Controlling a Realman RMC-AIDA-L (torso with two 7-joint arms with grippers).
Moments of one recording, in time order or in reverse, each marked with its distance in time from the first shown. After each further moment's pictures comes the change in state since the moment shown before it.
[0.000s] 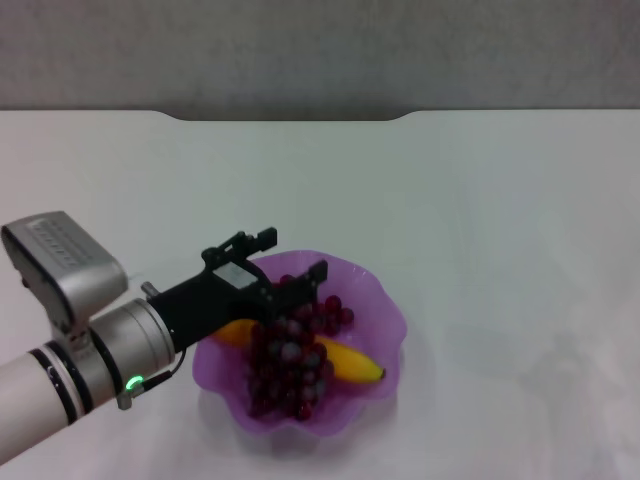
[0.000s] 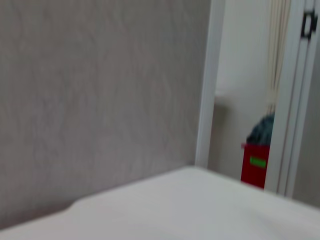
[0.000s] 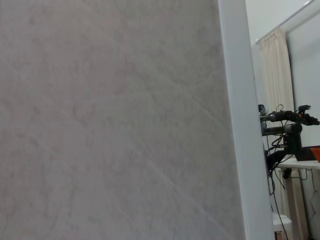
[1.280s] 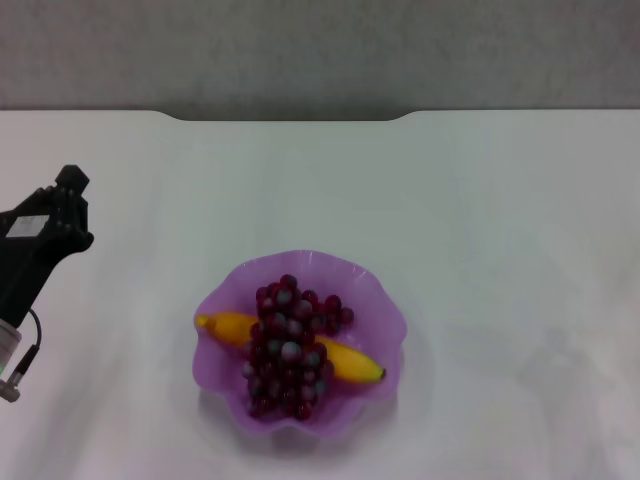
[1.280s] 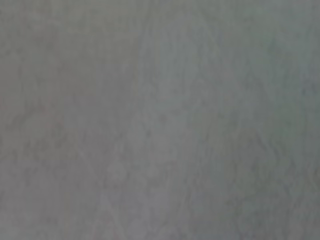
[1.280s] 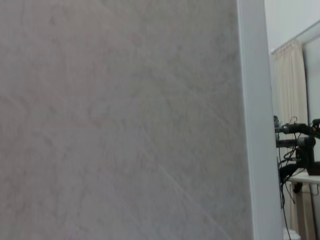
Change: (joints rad) left arm 0.045 -0.005 -0.021 0.293 -0.755 -0.352 0.330; right arm 0.047 0.003 -0.036 0.087 0.002 -0.043 0.002
